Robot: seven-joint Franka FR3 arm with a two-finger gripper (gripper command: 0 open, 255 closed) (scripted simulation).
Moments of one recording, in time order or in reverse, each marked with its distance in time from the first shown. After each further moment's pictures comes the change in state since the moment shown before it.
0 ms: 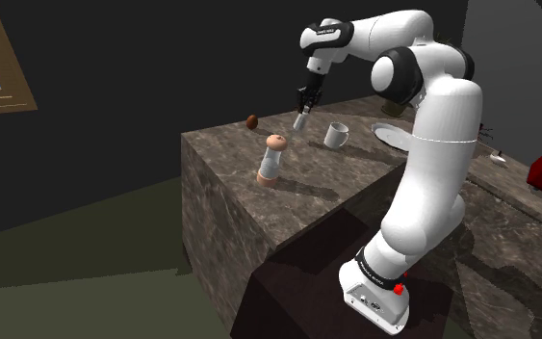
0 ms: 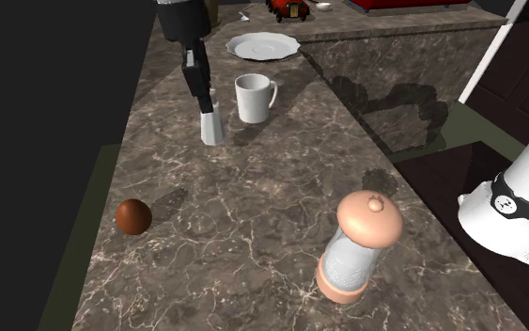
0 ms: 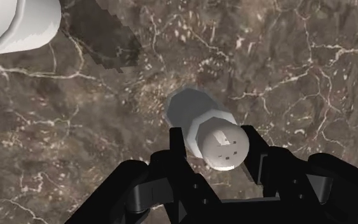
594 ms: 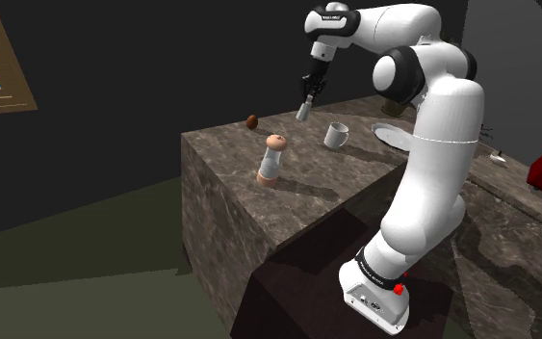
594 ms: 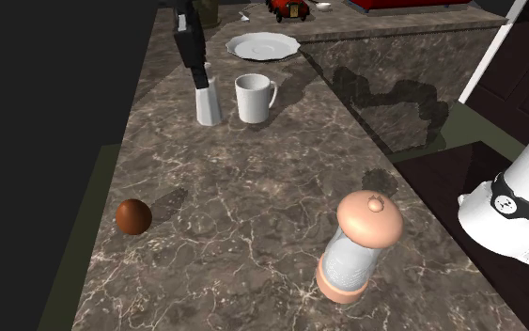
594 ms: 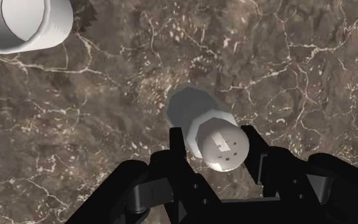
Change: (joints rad) arm -0.008 -0.009 -0.004 0.112 -0.007 -0.118 0.012
